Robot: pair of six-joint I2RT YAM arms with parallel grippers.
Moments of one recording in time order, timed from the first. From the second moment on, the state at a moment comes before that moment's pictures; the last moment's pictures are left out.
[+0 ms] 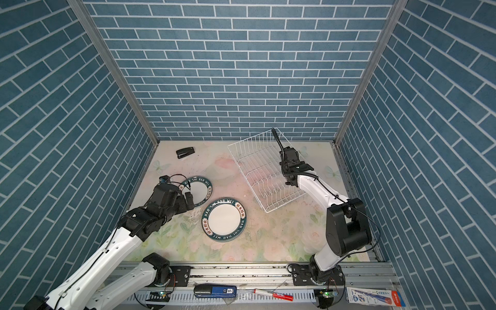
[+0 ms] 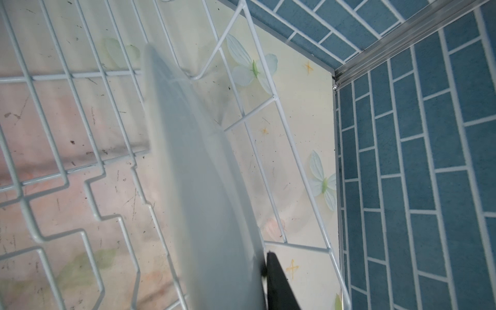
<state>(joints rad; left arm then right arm) -0.46 0.82 0.76 -0.77 -0.33 -0.60 0.41 1.59 1.19 -0.51 0.56 -0.12</state>
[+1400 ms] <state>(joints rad) -0.44 0.80 0.80 -0.84 -0.28 -0.68 0.39 1.07 1.18 -0.25 0.59 -0.19</state>
